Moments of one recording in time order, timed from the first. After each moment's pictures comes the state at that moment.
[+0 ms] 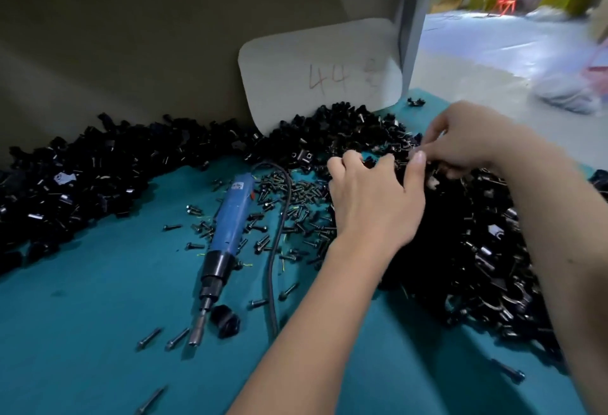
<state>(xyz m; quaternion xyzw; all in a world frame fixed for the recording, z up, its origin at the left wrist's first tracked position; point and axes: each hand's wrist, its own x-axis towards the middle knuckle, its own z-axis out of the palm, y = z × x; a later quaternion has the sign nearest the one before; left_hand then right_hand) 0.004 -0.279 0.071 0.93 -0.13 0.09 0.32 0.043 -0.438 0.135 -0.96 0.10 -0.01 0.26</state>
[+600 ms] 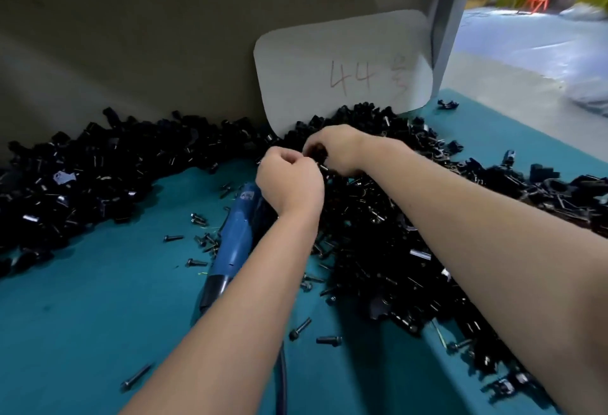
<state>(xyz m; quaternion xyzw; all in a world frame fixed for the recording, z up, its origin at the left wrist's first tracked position) 0.105 -0.203 0.055 0.73 0.21 0.22 0.62 0.173 -0.296 0.088 -0.98 -0.16 0.06 0.09</state>
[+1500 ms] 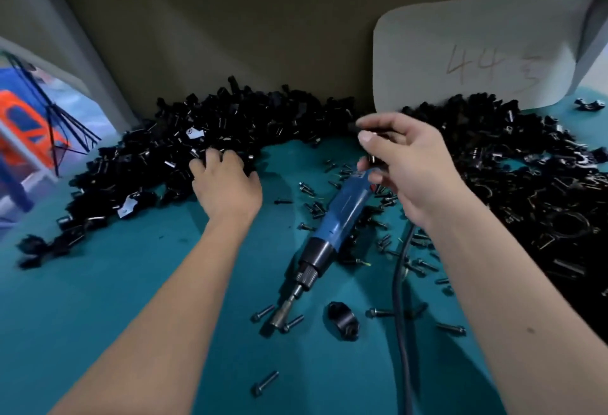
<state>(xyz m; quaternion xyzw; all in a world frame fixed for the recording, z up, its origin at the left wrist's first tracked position) 0.083 0.052 0.009 0.94 0.25 0.21 0.14 0.085 -0.196 0.065 -0.65 -0.09 0.00 0.75</state>
